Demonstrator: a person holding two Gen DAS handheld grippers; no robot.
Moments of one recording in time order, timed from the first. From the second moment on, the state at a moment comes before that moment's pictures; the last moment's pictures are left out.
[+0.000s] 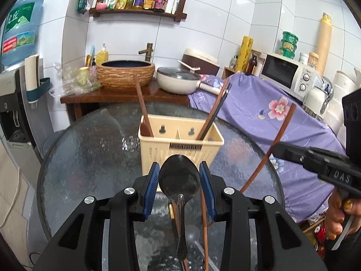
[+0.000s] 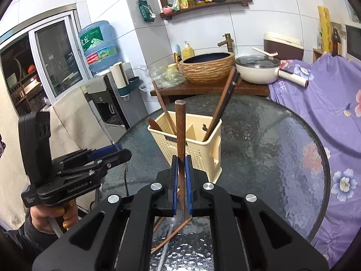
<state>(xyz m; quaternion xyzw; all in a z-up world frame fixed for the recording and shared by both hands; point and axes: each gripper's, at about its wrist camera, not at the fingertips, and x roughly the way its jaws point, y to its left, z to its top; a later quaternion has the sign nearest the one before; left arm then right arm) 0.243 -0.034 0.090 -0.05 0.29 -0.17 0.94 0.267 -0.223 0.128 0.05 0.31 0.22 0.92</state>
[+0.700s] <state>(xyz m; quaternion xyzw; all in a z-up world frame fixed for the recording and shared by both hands) 0.324 -0.020 0.188 -0.13 0.16 -0.11 0.97 0.297 -0.217 0.243 0.07 0.19 0.20 0.96</state>
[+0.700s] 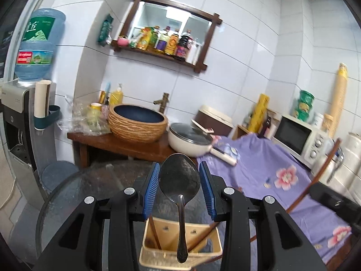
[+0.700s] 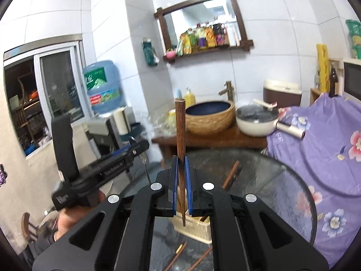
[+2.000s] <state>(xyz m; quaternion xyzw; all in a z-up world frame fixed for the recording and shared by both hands) 0.345 -0.048 0.070 -0.07 0.21 -0.09 0.97 0.349 -0.205 0.095 0.07 0.26 0.13 0.96</state>
